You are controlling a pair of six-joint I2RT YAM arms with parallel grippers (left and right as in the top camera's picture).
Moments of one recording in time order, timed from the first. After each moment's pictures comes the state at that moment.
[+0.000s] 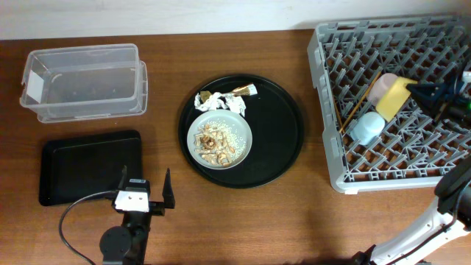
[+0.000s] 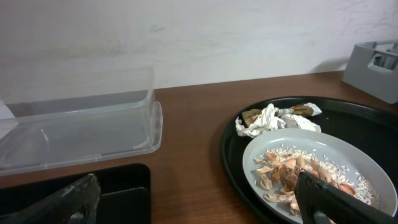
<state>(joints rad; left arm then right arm) -0.05 0.02 0.02 -0.08 0.03 0.06 -0.74 2.16 1.79 -1.27 -1.34 -0.03</state>
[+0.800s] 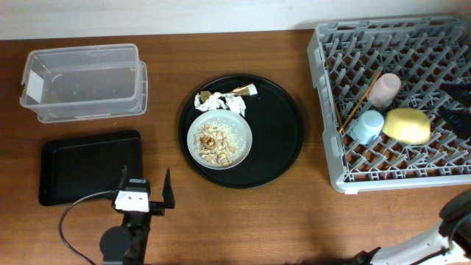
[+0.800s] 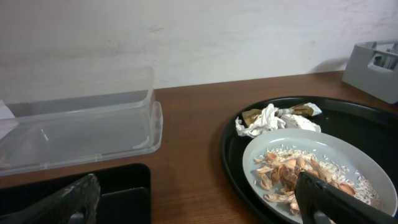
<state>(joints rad) -0.05 0.02 0.02 -0.08 0.03 0.06 -0.88 1.95 1.80 -1.32 -1.11 0.06</state>
